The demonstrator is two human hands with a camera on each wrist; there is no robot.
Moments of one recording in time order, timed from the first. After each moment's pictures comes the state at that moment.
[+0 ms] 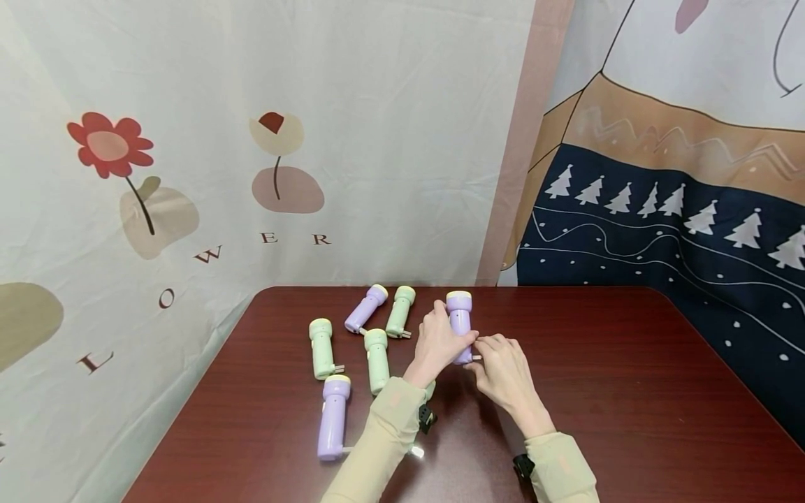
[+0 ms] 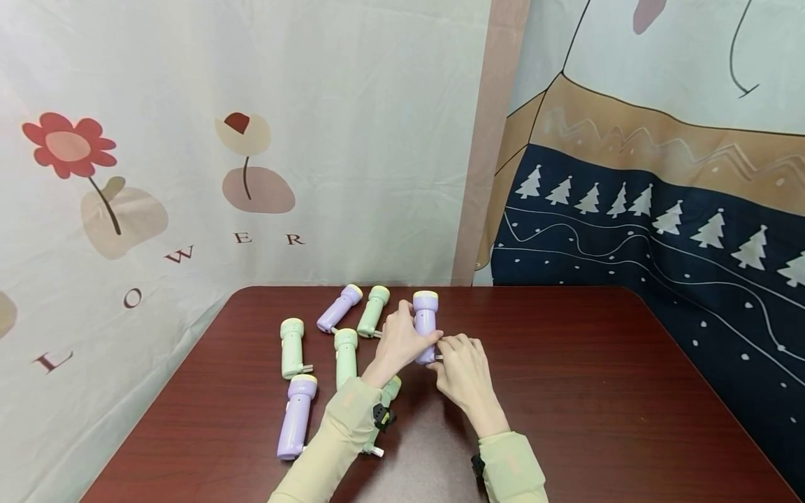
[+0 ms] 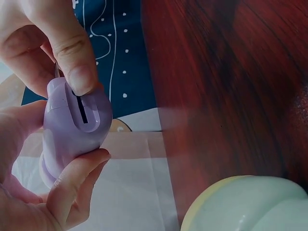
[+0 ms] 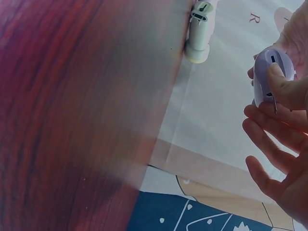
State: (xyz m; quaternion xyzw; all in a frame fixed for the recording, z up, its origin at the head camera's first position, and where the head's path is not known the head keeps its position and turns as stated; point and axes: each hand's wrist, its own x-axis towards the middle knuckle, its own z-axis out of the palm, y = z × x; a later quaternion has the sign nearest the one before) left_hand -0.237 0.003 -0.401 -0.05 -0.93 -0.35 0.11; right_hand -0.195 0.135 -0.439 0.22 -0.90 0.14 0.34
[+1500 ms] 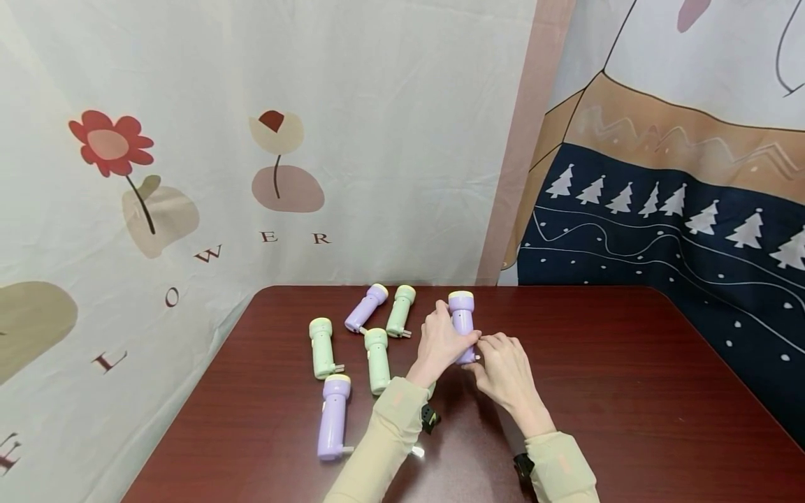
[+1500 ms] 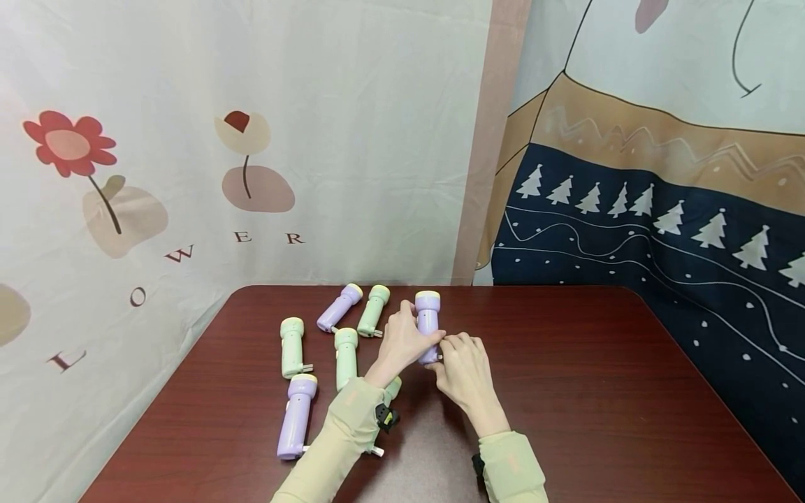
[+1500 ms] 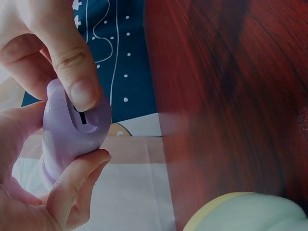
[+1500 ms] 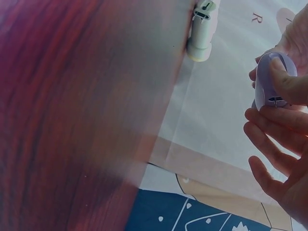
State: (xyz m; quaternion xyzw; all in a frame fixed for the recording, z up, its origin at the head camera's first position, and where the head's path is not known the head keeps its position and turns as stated) left_hand -0.235 0.007 -0.400 -0.04 -0.93 -0.36 0.10; right_hand -0.198 0.136 -0.441 0.23 -0.89 0.12 0.38
